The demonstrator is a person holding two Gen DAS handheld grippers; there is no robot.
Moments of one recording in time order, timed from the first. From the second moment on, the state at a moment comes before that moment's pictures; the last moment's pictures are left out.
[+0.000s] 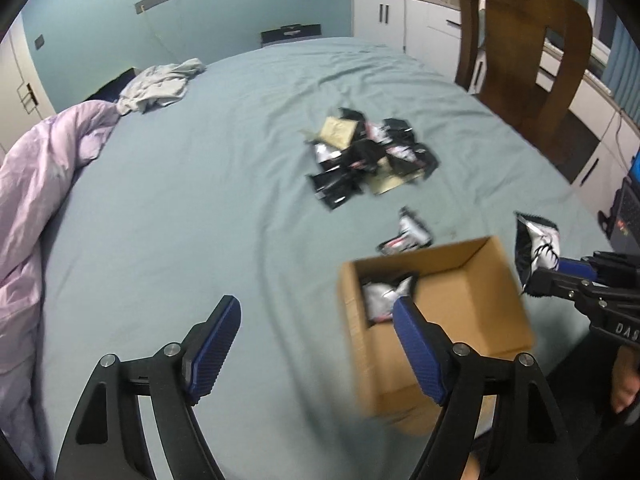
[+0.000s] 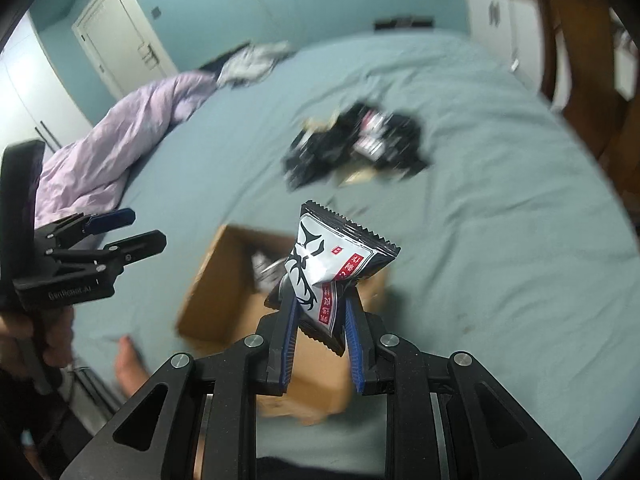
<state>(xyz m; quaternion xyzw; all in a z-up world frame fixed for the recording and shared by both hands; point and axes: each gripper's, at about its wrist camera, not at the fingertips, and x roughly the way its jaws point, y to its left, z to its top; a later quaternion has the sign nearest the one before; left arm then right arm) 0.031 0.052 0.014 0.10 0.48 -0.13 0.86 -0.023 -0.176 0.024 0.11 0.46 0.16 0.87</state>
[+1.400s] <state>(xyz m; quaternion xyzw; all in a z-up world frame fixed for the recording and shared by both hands) 0.049 0.057 -0.003 0.09 0.48 -0.09 0.87 0.009 -0.240 0.020 0.12 0.50 0.07 0.85</state>
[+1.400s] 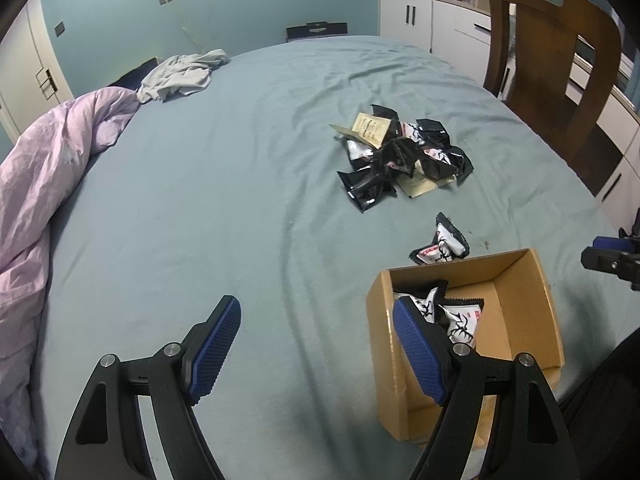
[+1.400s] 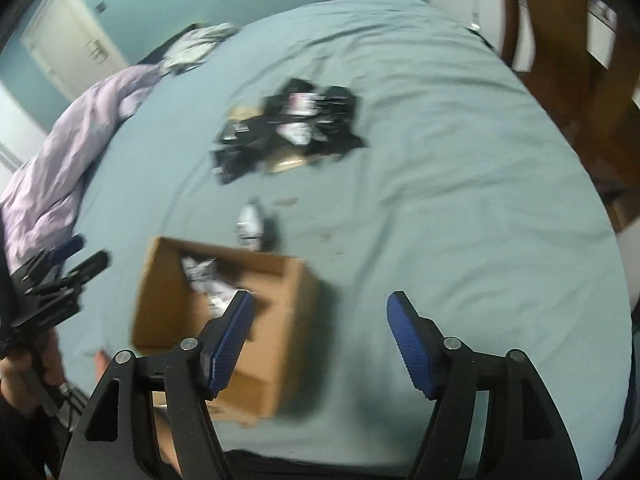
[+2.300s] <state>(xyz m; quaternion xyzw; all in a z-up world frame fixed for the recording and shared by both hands) 0.058 0.048 -0.010 0.09 0.49 -0.09 0.86 0.111 -0.234 -0.039 0.22 0.53 0.16 0.81</state>
